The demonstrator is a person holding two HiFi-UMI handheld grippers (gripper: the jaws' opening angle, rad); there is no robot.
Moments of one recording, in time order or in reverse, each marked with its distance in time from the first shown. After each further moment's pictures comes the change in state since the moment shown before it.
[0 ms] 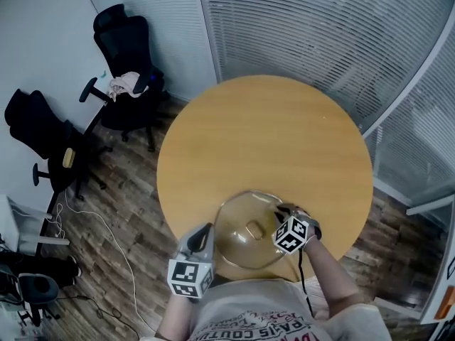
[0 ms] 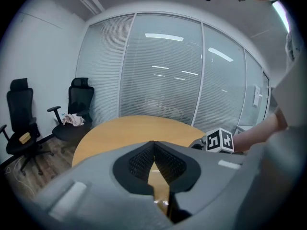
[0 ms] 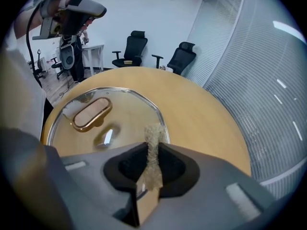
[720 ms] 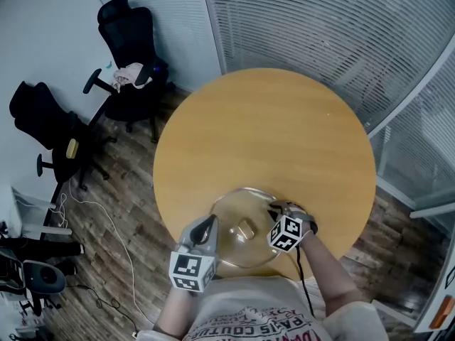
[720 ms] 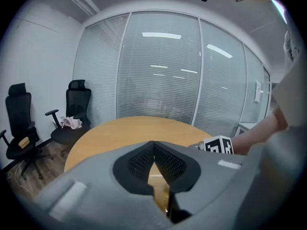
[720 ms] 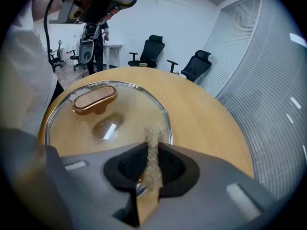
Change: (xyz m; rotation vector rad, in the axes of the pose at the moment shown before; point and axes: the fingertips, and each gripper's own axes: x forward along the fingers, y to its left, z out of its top) left arm 0.028 -0.014 0.008 0.028 -0.003 0.012; right arm 0.024 0.010 0.010 -0.179 -0.065 0.072
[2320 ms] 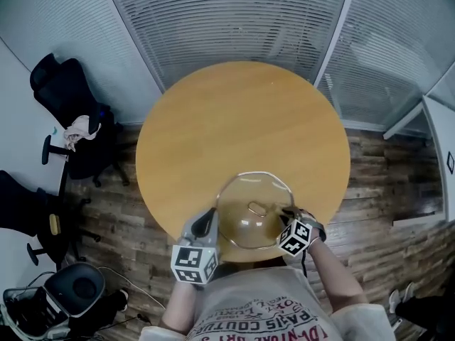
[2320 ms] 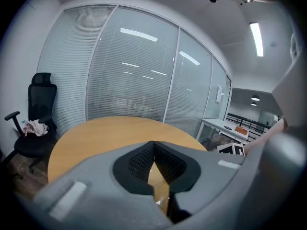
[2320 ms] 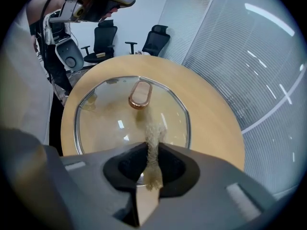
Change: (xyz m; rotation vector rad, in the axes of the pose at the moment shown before) left arm -0.030 0.031 -0.003 0.109 0.006 -0.425; right arm -0.060 0.129 -0.013 0.515 0.268 -0.255
